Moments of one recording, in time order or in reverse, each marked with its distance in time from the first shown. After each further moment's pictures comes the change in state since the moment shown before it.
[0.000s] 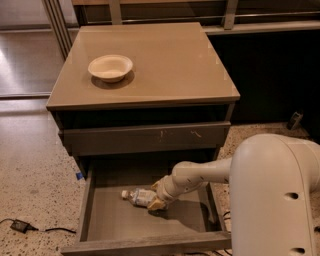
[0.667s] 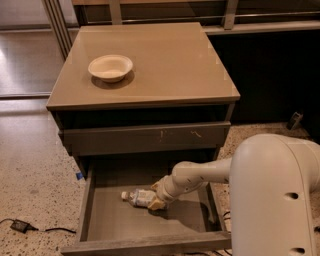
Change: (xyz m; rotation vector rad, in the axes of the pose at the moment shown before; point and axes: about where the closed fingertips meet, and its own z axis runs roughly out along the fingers) arm 0.000 0.000 0.000 0.000 0.000 0.000
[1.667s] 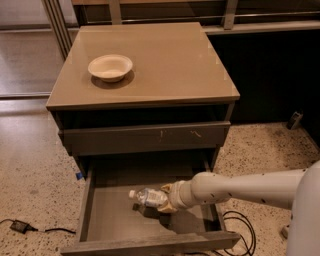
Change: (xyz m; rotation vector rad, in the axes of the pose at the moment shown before) arm -0.002 0.028 -0.074 0.138 -0.056 -0.059
